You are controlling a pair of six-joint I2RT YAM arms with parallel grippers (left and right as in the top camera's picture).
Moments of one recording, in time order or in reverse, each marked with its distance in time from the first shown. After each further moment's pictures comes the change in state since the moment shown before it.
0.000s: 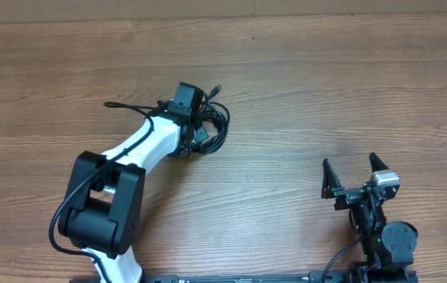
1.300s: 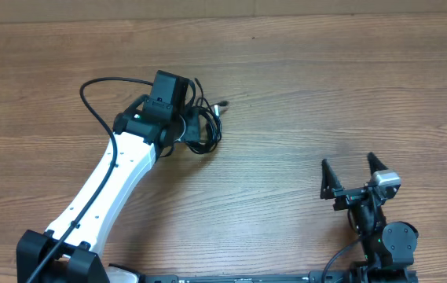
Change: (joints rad) left arm -0.004 -0.369 0.053 -0.203 0.077 0.426; right arm 0.000 0.000 0.000 0.010 -0.054 0.076
